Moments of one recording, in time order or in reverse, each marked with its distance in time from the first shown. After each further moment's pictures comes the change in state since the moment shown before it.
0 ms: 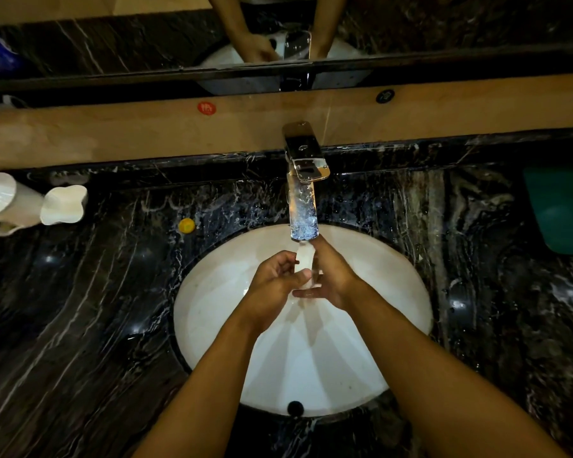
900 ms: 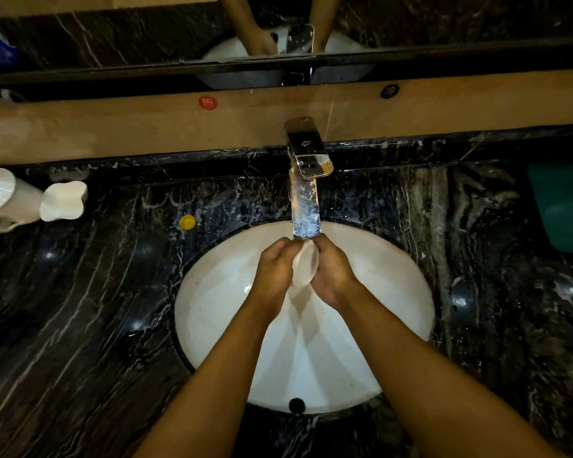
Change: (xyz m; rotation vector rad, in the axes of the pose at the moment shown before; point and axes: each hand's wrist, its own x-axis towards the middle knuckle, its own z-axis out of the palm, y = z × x) left_hand 0.015 0.014 0.019 -0.020 0.290 -0.042; right_hand 0.012 0.008 0.015 0.299 0.110 -0.077
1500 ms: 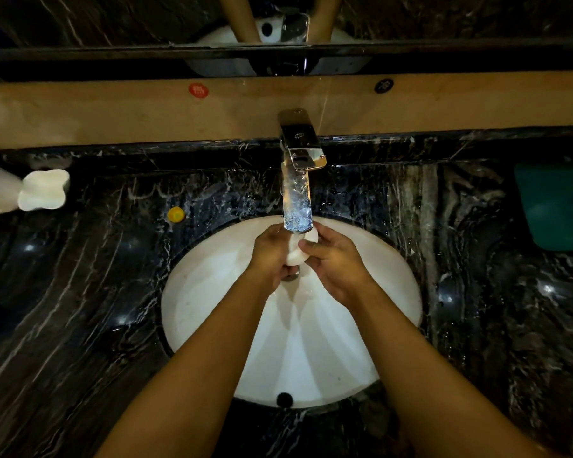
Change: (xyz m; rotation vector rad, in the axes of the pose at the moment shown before) left_hand 0.030 0.007 0.013 0.003 0.019 -0.231; right_hand -0.011 -0.011 -0.029 0.003 -0.168 -0.201
